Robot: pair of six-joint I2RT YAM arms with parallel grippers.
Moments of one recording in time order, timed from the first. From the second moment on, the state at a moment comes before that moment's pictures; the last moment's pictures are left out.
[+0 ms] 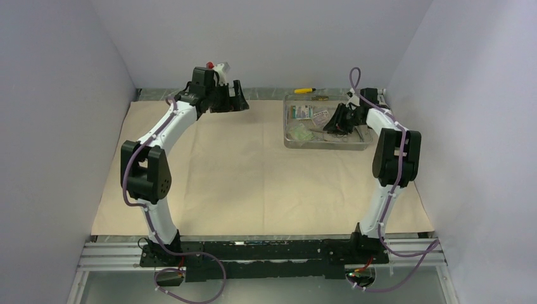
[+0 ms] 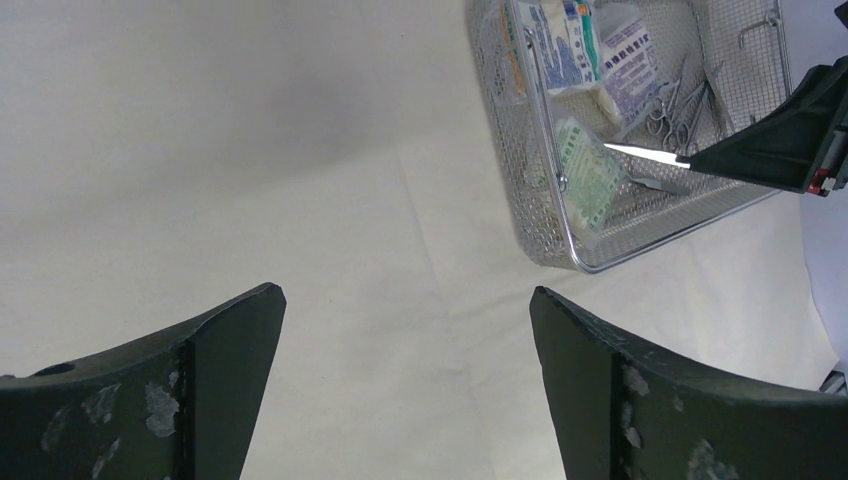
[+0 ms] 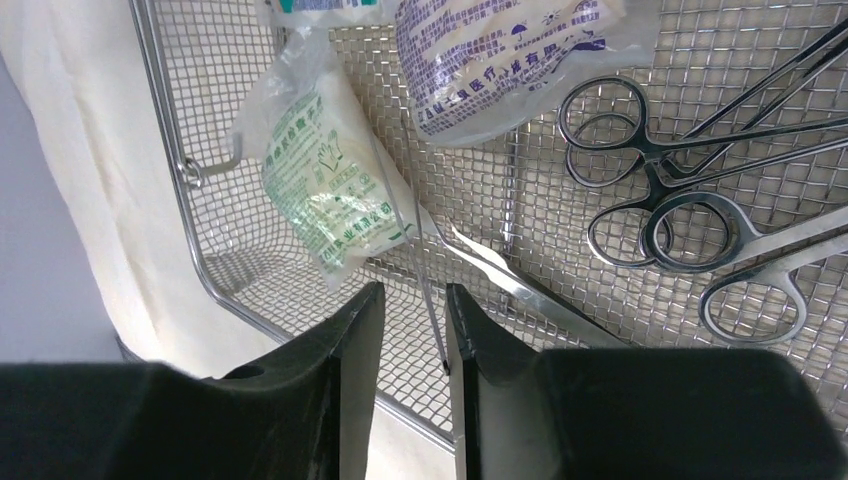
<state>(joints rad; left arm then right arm) -0.28 1.86 1.63 -0.39 0.33 -0.33 -0.11 2.02 1.49 -0.49 -0.61 0.29</state>
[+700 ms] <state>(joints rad) -0.26 1.86 1.64 -0.39 0.32 -0.32 -0.11 2.06 1.72 -0.73 -0.59 0.15</state>
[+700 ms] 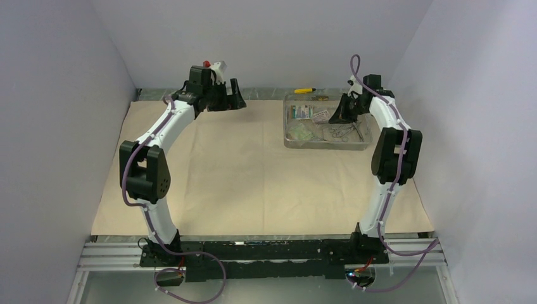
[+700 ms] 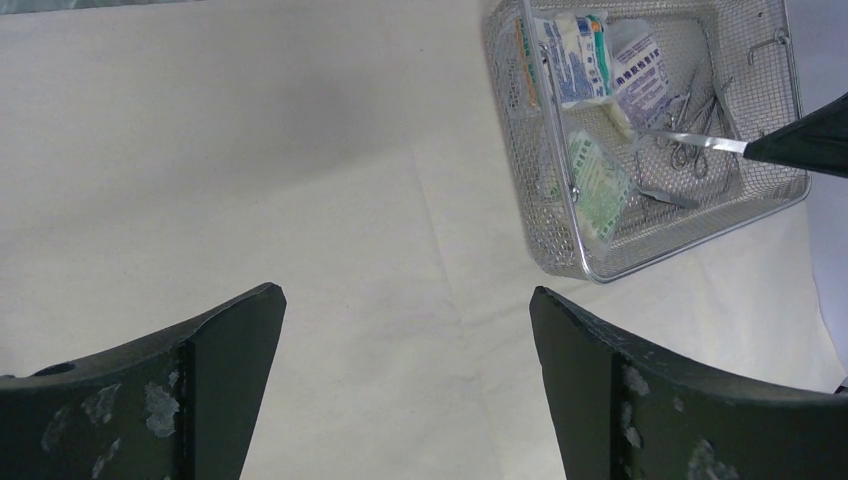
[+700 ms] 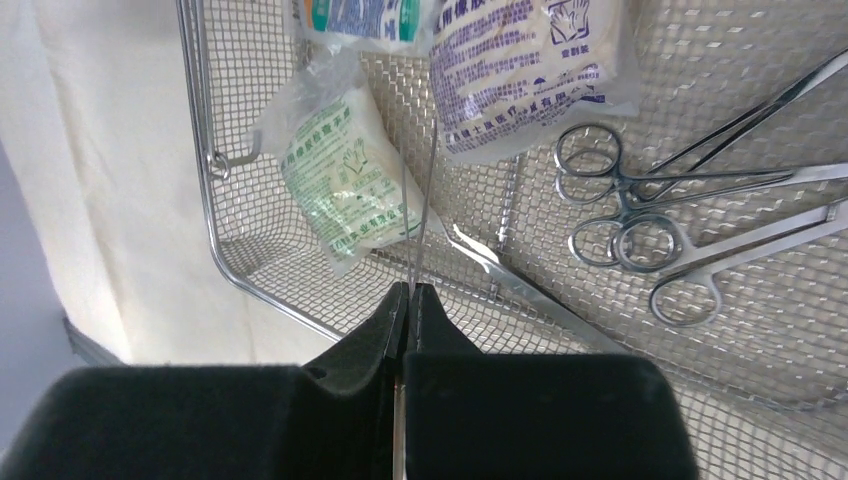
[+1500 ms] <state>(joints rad) -0.27 1.75 1.66 -0.29 0.48 -0.57 -0.08 1.49 1.34 -0.15 -0.72 0.69</state>
